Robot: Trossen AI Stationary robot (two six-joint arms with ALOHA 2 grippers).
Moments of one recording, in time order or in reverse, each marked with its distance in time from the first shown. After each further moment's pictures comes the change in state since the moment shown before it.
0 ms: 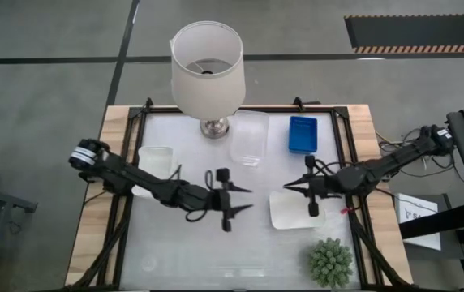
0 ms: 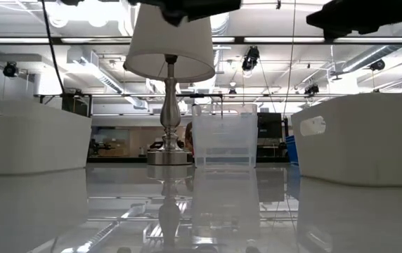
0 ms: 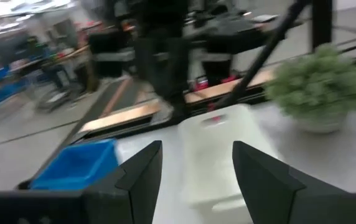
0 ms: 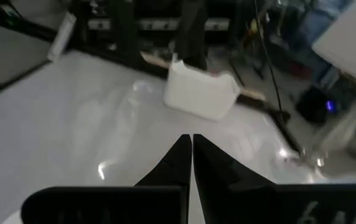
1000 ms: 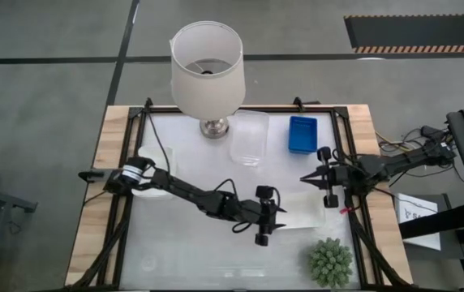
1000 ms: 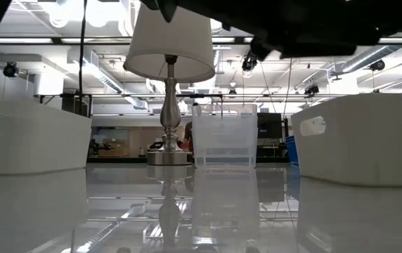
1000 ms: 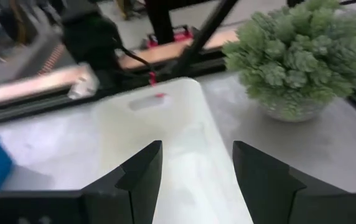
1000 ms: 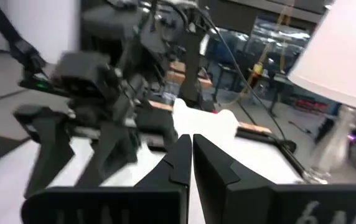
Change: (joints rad) left arm 0.041 0.493 0.588 -0.321 0.191 -0.137; right arm -0.108 -0.520 -0.170 -0.039 -0.202 0.025
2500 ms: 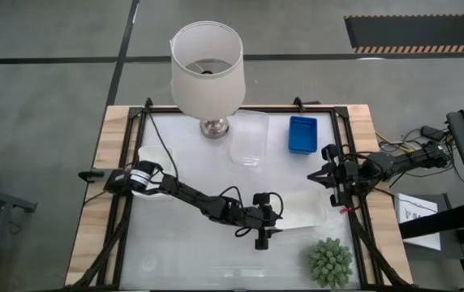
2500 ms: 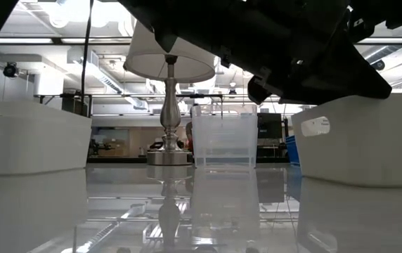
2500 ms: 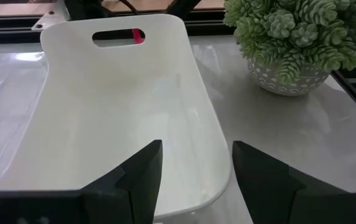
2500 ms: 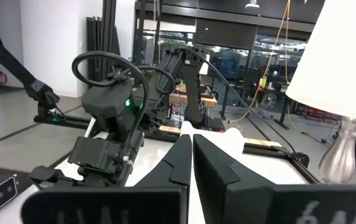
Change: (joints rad) left arm -0.011 0.097 -0.011 -0.002 0.033 -0.232; right arm 0.000 -0.026 -0.002 -0.030 -0.019 0.079
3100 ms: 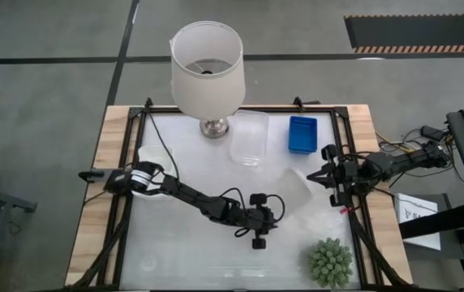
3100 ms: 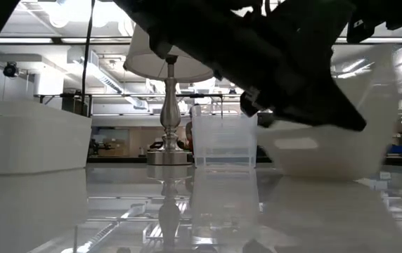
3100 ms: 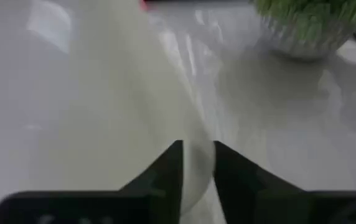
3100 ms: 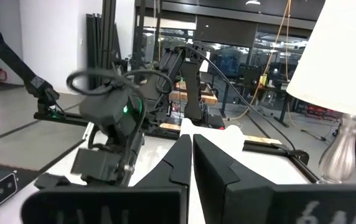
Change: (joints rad) left arm -0.004 -0.003 -0.007 -0.069 -0.012 -0.005; right arm 0.000 0.000 0.000 -0.013 0.000 0.000
